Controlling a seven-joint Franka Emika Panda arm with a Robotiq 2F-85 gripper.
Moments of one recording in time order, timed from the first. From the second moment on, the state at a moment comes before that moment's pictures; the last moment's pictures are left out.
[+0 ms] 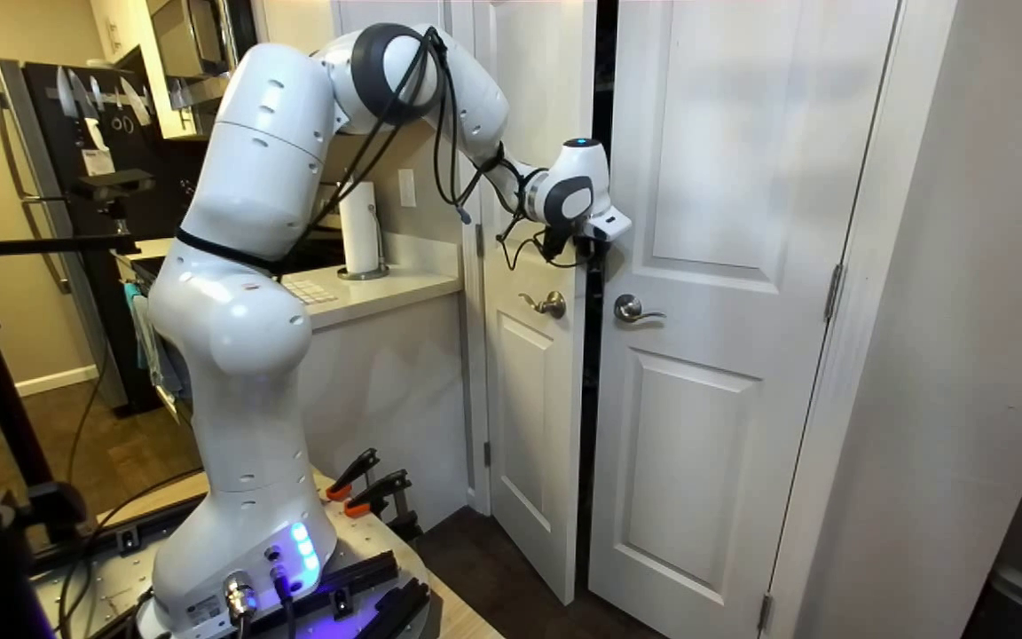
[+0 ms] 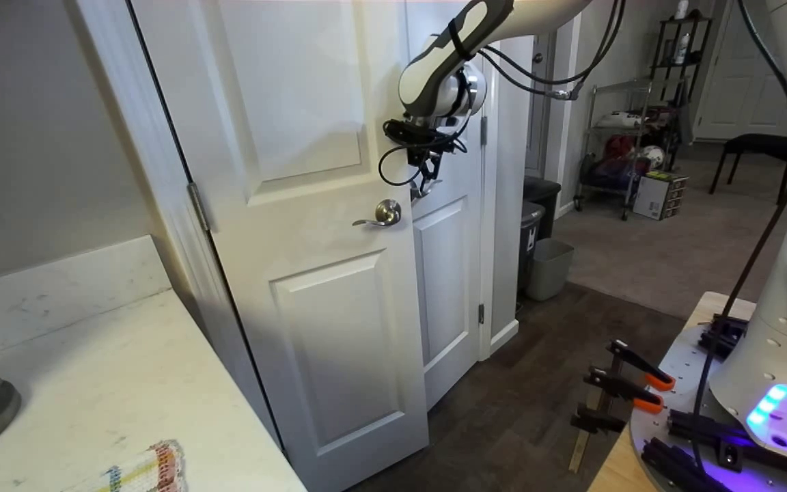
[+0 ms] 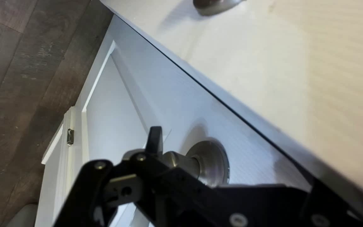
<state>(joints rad) 0.04 0.44 -0.06 -1.76 0.22 2.56 0.81</state>
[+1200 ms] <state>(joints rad) 0.08 0.42 -0.08 -1.89 0.22 2.83 0.81</state>
